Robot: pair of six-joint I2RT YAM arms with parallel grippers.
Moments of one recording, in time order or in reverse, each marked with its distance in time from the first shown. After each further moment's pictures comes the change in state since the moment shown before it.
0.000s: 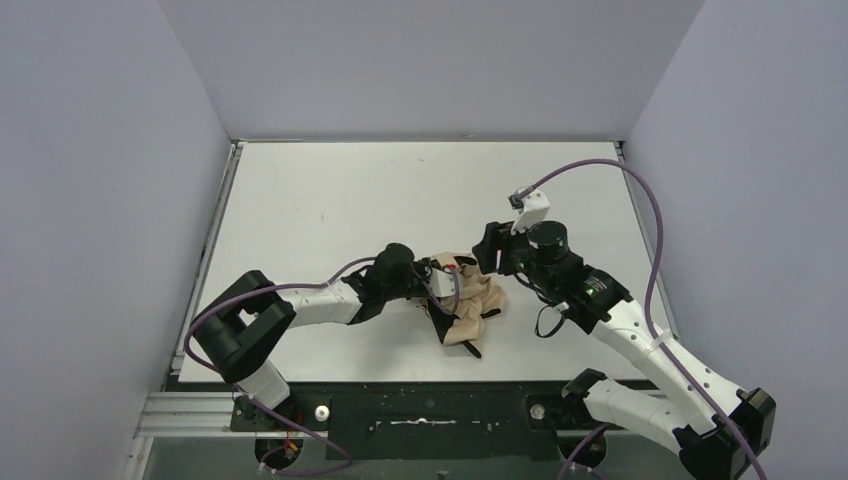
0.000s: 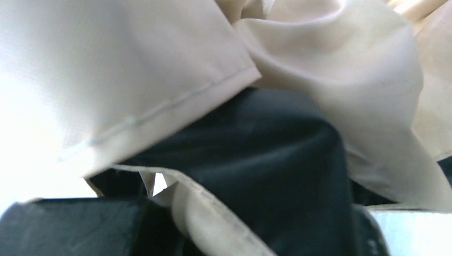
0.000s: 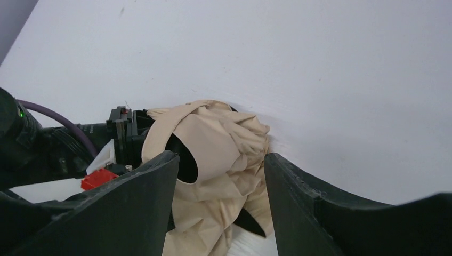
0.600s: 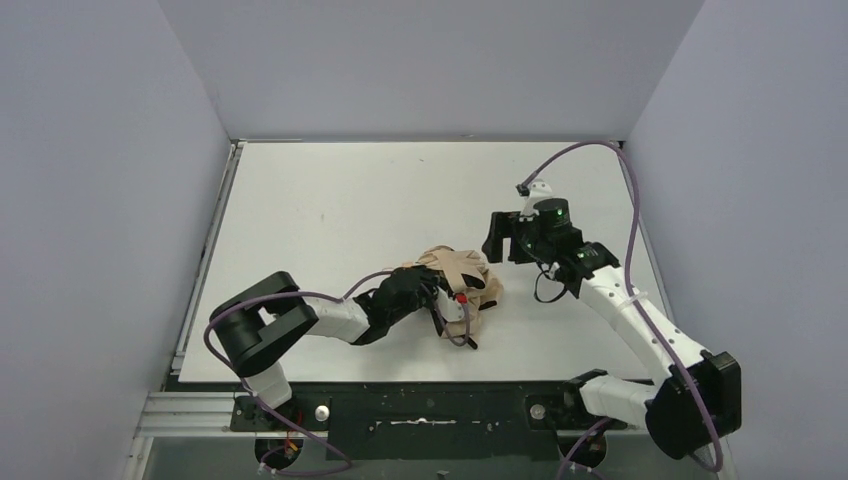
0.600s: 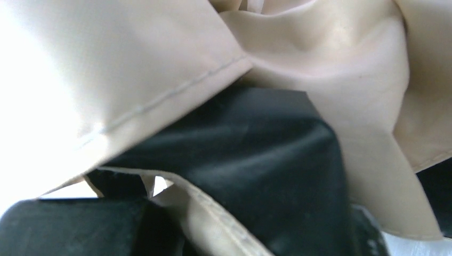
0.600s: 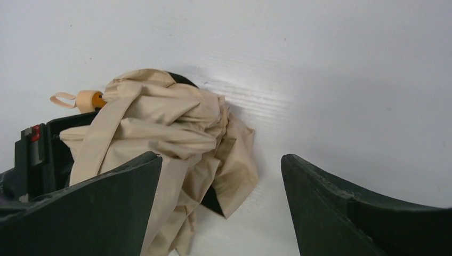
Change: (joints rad) left arm -0.128 0.074 -0.126 0.353 -0.321 0.346; right arm -0.195 0.167 0.016 -0.097 -0.116 0.071
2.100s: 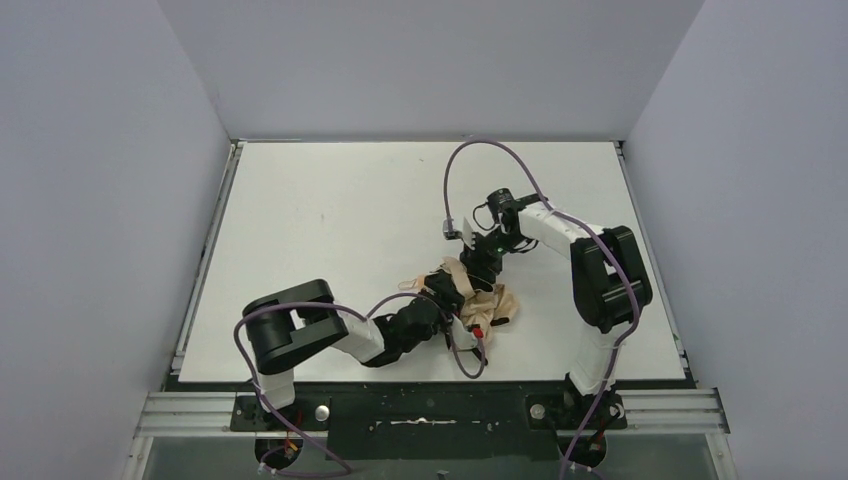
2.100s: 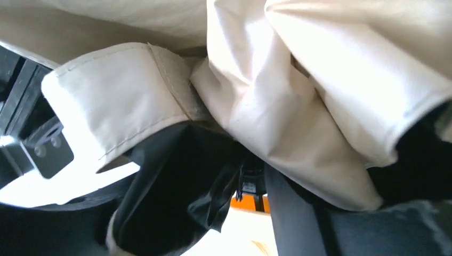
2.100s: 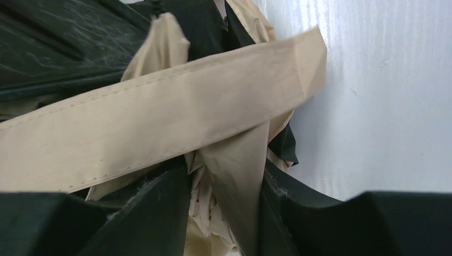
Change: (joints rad) left arm -0.180 0.143 -0.019 0.182 -0.202 0.179; right arm -0.065 0.764 0.402 -0.441 -0.681 -1.284
